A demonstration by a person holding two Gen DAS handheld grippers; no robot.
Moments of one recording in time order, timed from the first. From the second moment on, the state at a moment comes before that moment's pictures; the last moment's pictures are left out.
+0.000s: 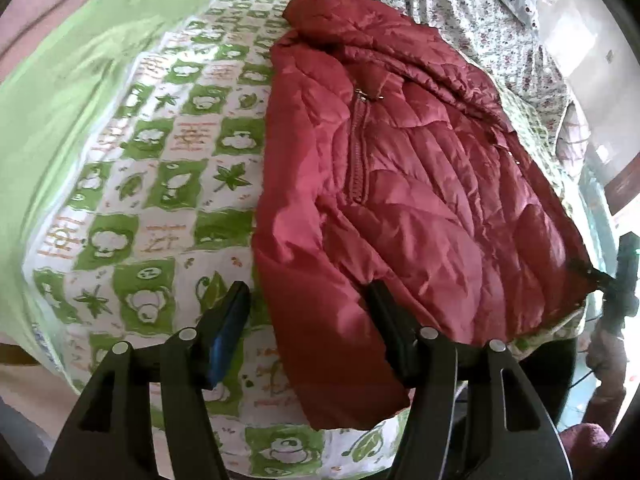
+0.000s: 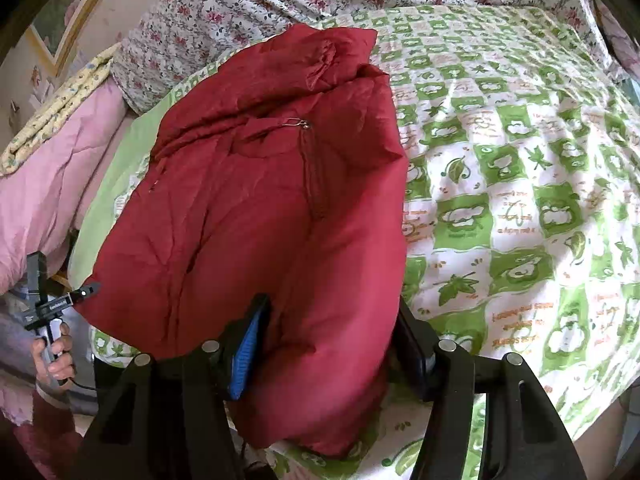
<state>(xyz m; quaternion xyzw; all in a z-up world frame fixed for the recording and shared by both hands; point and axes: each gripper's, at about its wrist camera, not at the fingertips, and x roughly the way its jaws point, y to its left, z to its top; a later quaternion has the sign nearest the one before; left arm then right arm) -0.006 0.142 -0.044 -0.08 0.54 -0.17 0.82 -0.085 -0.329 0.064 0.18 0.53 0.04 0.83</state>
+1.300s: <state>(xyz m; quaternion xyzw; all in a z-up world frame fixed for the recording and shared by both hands) 0.045 0.129 0.089 -0.12 0.33 -0.23 0.91 -0.032 -0.358 0.154 0.28 0.35 0.13 0.89</state>
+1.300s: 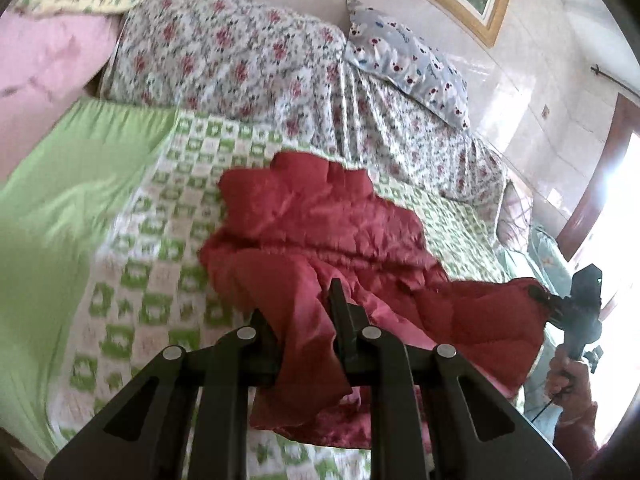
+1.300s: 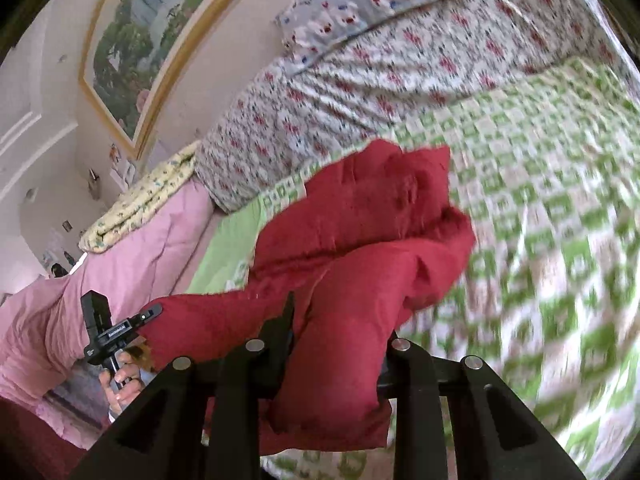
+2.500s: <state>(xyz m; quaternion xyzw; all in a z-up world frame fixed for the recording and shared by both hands) 0.369 0.079 0.035 -0.17 0.43 -0.12 0.88 0.271 -0.444 0.047 0.38 0.38 -0.01 0.84</state>
